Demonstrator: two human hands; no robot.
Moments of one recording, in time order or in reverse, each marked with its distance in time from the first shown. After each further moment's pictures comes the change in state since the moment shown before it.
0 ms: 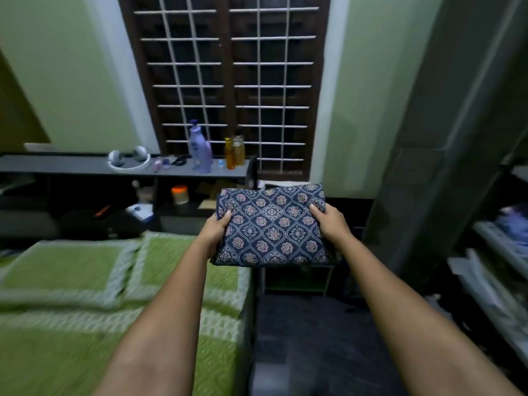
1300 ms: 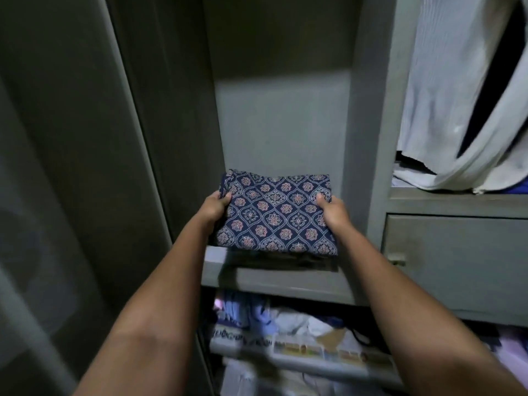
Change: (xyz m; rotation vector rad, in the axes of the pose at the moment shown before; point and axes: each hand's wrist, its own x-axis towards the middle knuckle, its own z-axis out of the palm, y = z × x) left_hand 0.231 0.163 1.042 0.256 -1.450 0.194; right_hand 0.184 0.248 -0.731 0.090 1.482 0.407
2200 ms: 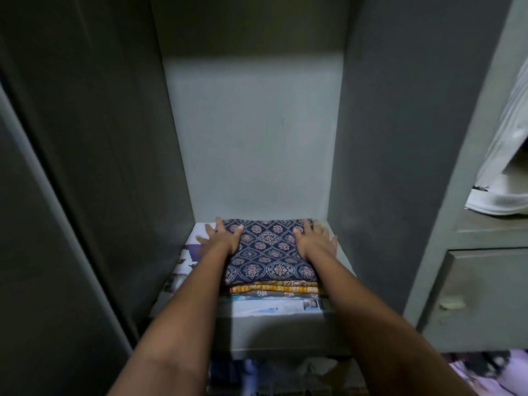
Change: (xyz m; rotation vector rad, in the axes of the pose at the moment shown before) left_hand 0.187 -0.090 0.042 1.056 -0.065 -0.125; right_hand 0.108 0.072 0.070 -1.064 0.005 0.252
